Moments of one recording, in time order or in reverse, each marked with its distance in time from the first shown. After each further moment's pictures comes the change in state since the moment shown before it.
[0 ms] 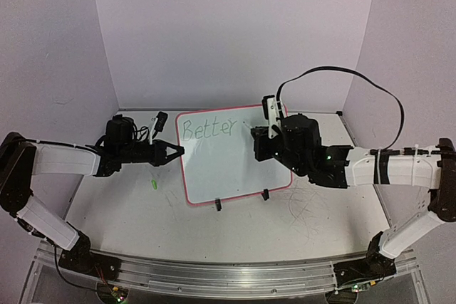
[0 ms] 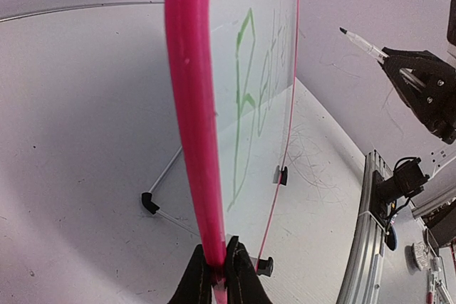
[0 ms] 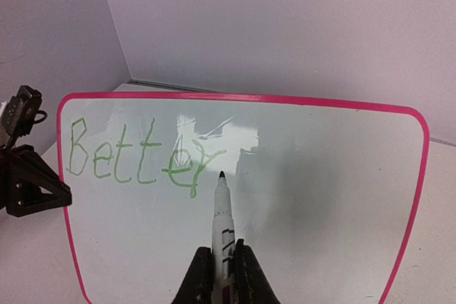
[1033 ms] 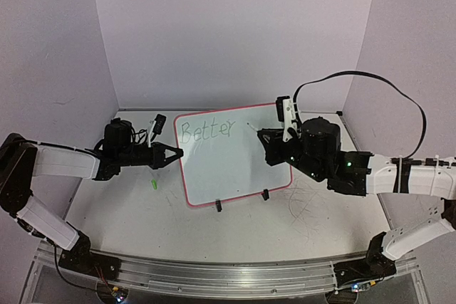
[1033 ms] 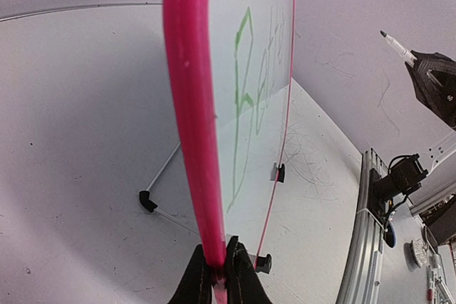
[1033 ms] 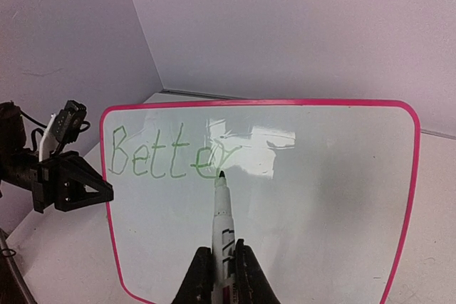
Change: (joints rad) left arm 0.008 -0.002 -0.045 0.062 0.023 -0.005; right arm 0.017 -0.169 -0.101 -0.004 -0.080 0.049
